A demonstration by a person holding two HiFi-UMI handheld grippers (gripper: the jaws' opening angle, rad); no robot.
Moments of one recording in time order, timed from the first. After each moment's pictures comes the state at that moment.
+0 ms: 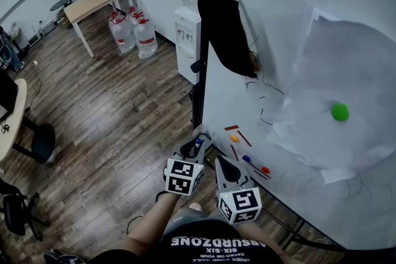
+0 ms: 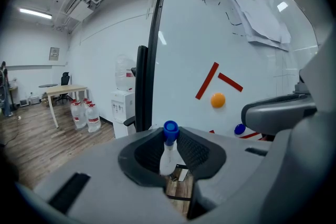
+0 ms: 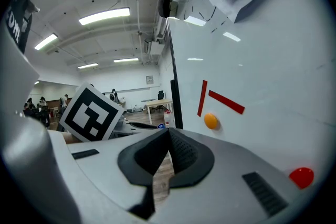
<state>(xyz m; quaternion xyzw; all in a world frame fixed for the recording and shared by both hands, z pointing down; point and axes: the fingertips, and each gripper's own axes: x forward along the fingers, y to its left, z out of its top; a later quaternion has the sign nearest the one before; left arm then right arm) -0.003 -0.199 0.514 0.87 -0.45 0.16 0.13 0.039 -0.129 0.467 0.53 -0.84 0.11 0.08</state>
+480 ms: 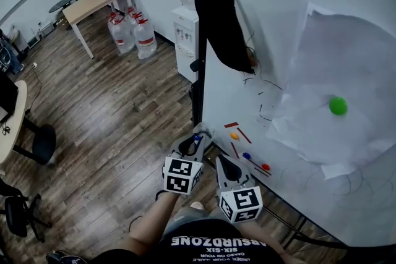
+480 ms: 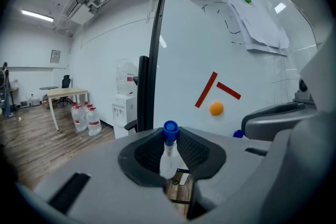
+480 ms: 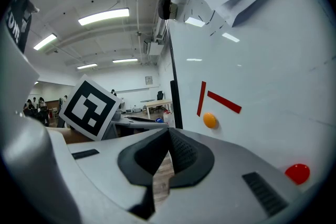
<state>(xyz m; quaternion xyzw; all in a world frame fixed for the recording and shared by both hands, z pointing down) -0.006 -0.198 0.495 0.87 -0.45 0.14 0.12 0.041 -0.123 0.466 0.54 -0.83 0.12 0.08</state>
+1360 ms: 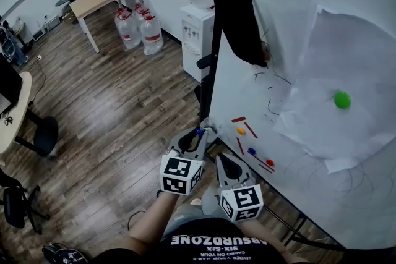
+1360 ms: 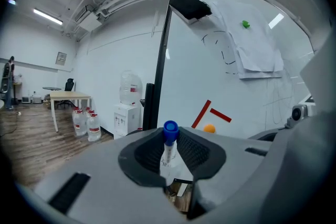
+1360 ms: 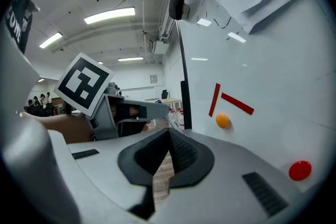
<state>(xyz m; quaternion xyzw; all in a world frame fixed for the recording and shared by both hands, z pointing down) -0.027 -0.179 0.445 0.87 -0.47 0.08 0.11 0.019 -0.107 0.460 0.51 -0.85 0.11 0.09</state>
